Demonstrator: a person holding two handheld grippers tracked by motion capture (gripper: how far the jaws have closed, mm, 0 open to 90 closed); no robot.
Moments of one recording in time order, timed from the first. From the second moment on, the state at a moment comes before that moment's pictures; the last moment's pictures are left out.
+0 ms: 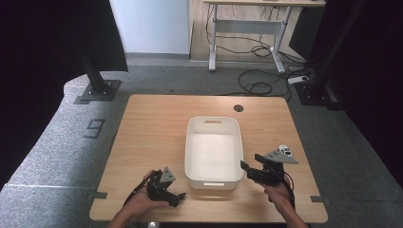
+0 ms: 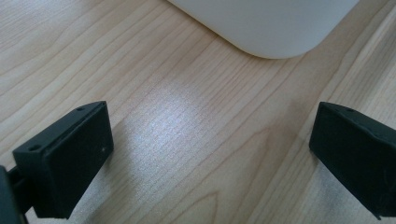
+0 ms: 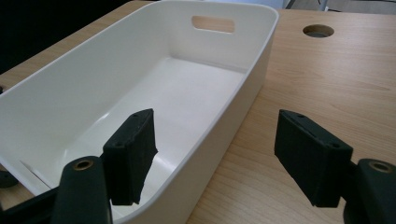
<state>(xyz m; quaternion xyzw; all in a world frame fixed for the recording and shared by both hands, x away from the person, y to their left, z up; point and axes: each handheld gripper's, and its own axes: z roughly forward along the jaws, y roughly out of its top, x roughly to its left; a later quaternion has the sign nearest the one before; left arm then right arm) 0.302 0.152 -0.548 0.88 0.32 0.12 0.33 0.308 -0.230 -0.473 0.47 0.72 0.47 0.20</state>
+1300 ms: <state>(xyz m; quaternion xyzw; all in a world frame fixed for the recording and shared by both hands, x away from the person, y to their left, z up) 0.302 0.152 -0.548 0.88 0.32 0.12 0.32 0.319 -0.283 -0.477 0.51 0.70 0.46 0.22</state>
